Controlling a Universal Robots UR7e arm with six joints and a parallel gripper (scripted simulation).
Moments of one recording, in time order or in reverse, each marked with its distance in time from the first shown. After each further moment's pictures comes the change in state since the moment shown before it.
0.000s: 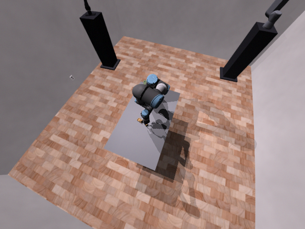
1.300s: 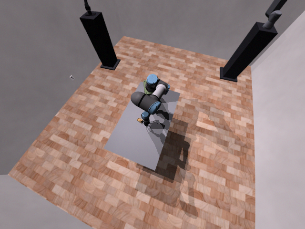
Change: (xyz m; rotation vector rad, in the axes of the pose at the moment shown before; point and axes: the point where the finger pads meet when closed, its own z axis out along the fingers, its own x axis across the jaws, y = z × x) arm 0.000 -0.001 0.042 0.000 0.000 0.000
